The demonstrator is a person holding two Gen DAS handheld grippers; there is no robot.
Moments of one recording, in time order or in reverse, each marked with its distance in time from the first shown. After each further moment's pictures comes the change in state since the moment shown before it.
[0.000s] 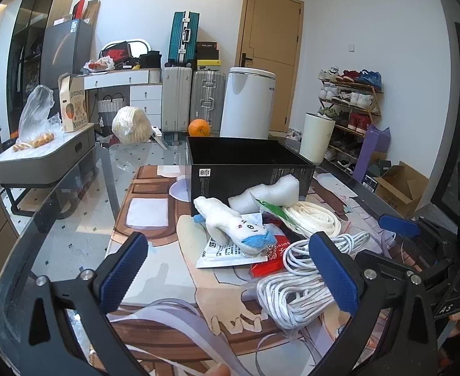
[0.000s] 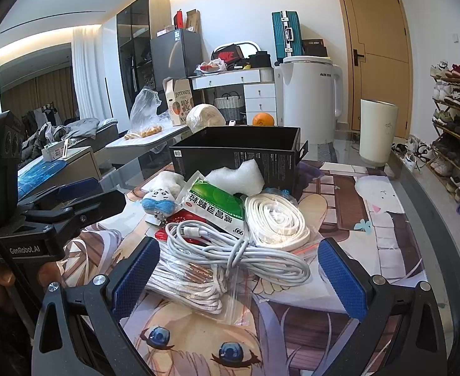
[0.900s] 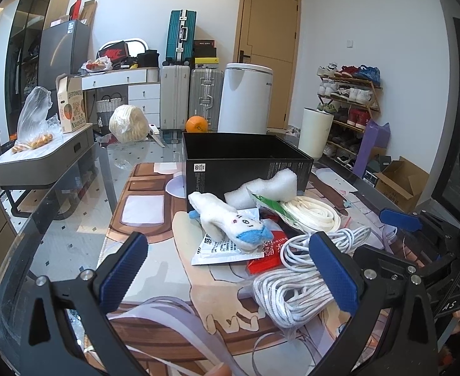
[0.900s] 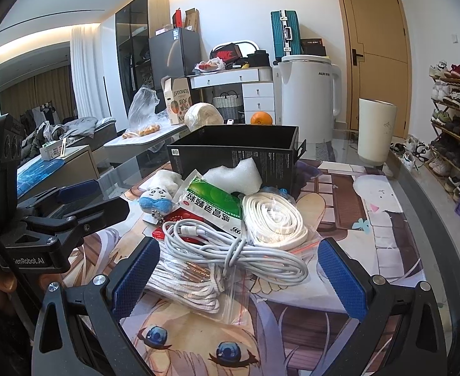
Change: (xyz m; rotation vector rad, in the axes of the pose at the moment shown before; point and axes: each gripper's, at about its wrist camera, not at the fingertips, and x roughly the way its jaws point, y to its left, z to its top) left arm 0.002 -0.005 -0.004 0.019 0.007 0.000; right arm 0.000 0.000 -0.001 -0.002 0.000 -0.006
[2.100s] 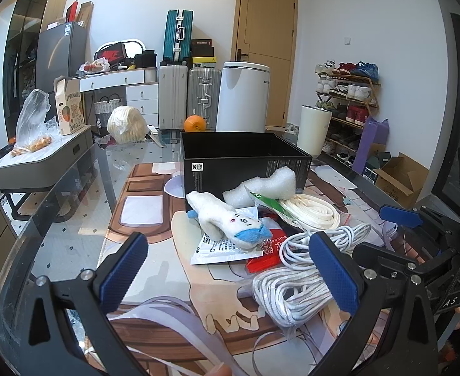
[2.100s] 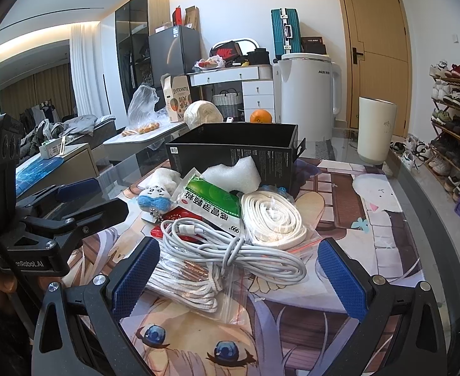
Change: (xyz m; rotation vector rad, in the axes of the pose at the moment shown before) left arm 0.002 -0.005 -0.001 0.022 0.006 0.002; right arm -0.001 -0.001 0.001 0.001 0.009 -0.001
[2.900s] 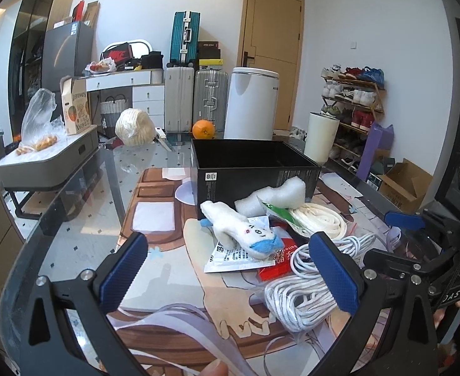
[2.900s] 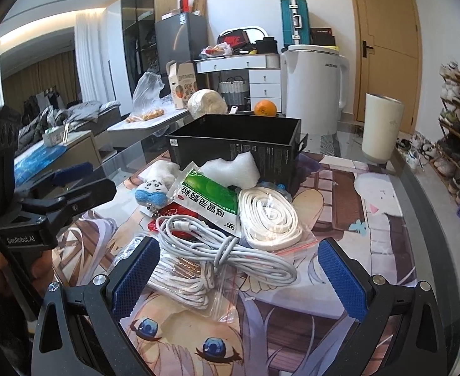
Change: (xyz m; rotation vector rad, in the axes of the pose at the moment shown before) left arm -0.005 0.012 0.010 -0.016 -0.008 0.015; right arm 0.008 -0.008 0.010 -0.053 0.077 0.016
